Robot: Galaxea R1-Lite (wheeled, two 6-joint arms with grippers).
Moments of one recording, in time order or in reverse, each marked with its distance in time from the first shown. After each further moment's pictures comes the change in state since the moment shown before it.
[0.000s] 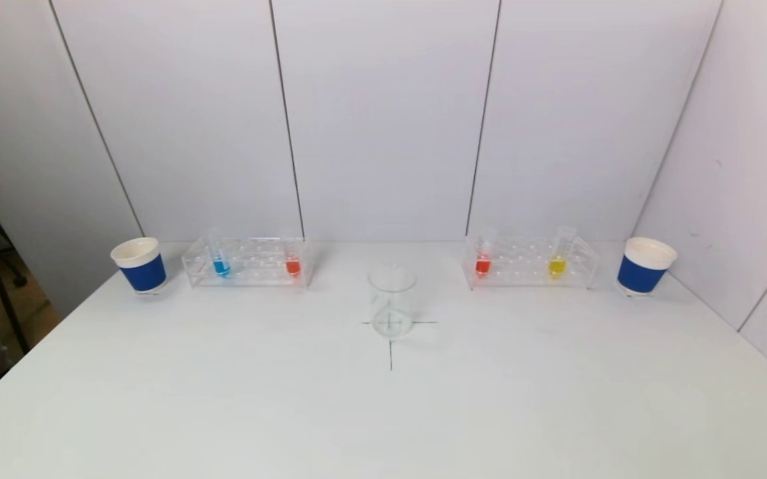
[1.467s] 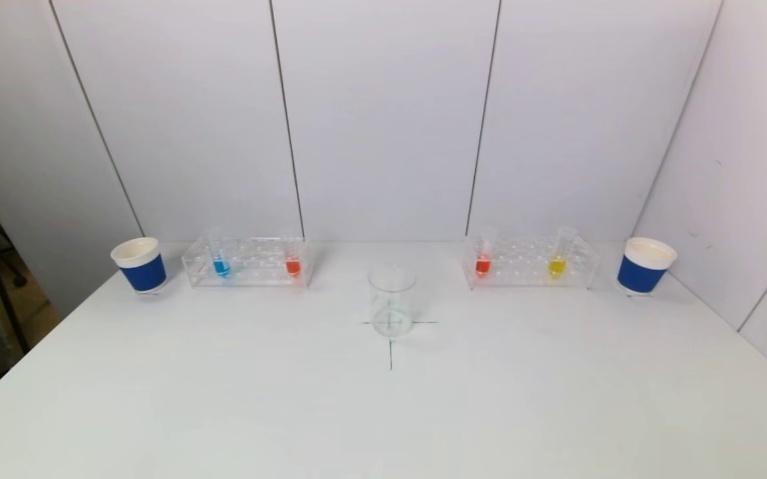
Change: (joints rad) left arm -0.001 0.116 -0.297 0.065 0.004 0.026; right arm 0.000 0.000 0.000 0.000 0.000 0.000
